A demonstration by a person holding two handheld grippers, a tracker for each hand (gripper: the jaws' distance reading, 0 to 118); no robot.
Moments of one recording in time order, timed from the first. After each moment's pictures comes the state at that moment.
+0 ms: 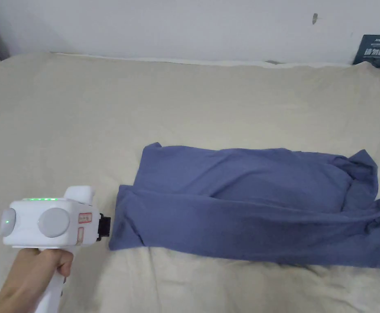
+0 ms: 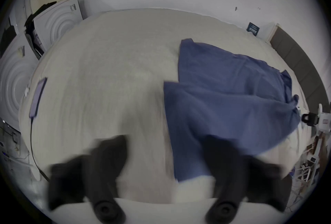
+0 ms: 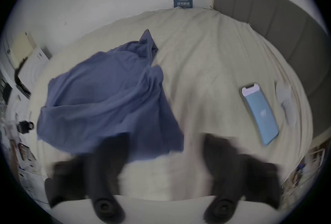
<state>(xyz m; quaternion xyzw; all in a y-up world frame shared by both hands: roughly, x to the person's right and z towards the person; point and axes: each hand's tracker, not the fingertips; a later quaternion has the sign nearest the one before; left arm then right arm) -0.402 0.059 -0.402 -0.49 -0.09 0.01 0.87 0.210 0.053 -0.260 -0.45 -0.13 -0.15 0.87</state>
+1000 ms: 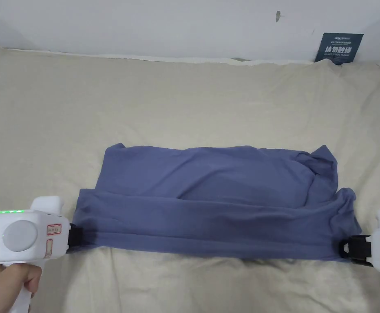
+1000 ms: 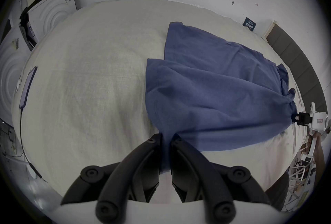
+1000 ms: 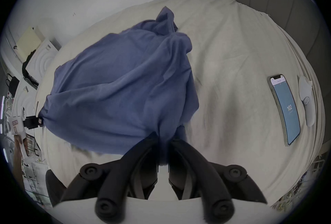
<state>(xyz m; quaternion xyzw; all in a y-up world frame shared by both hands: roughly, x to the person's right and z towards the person) -0.384 0.040 -0.424 -0.51 -0.07 0.01 0.86 0.201 0.040 -0.314 -0.49 -0.05 -0.12 0.86</state>
